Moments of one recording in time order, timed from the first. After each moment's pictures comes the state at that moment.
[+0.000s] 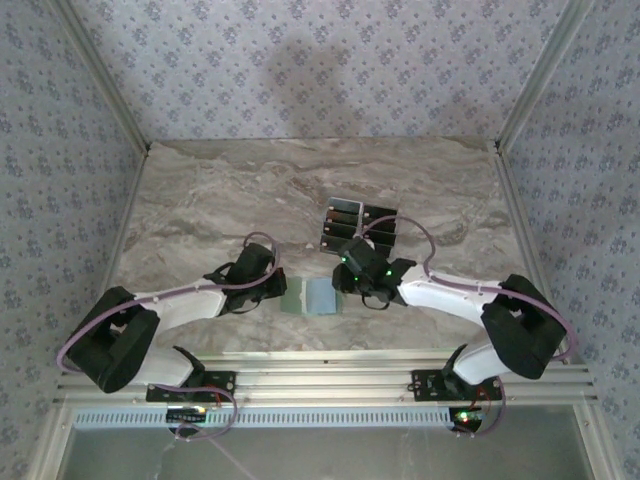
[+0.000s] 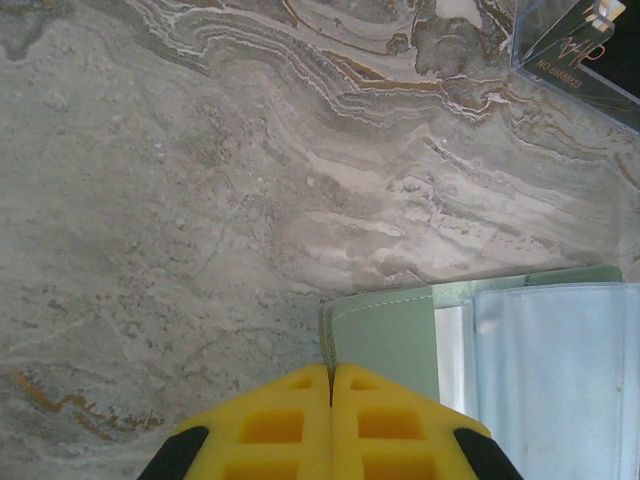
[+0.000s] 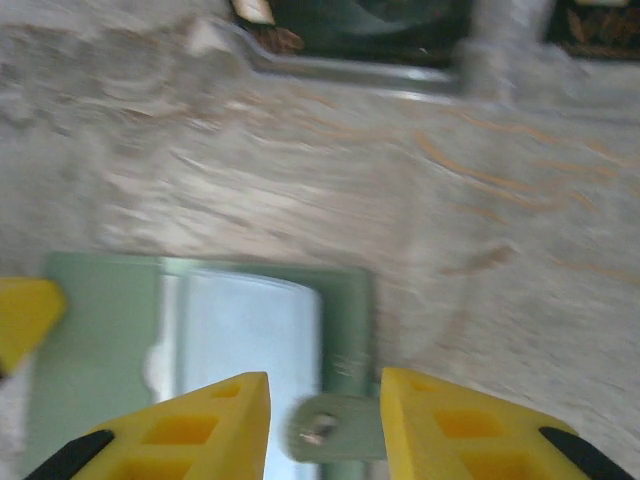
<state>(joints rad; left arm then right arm) -0.67 1.36 0.51 -0.04 0.05 -0.74 0.85 1.45 0.80 -0.28 0.08 0.84</state>
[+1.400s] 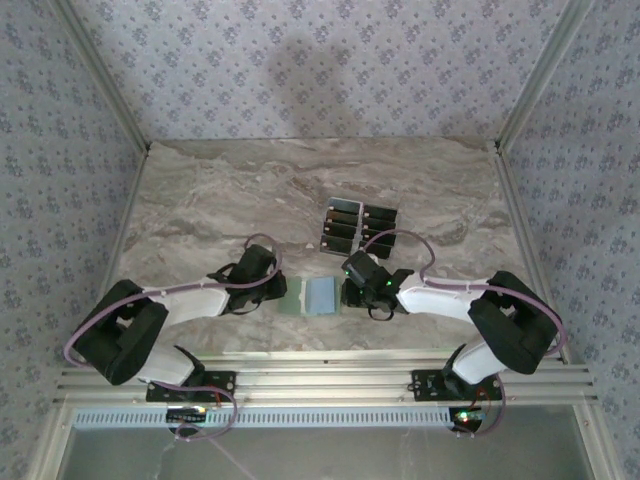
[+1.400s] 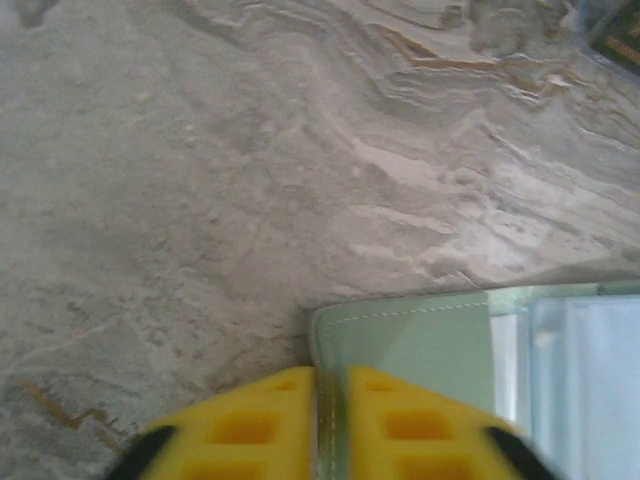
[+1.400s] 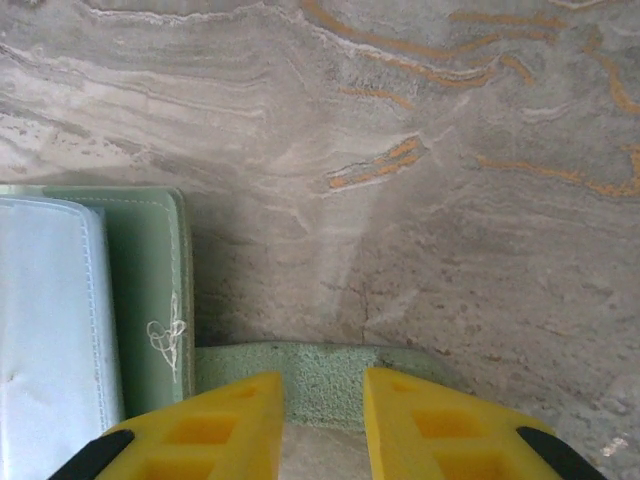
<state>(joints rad) -0.66 1.42 0.51 -0.02 0.04 -0.73 0.84 1.48 0.65 -0.22 0.07 0.82</state>
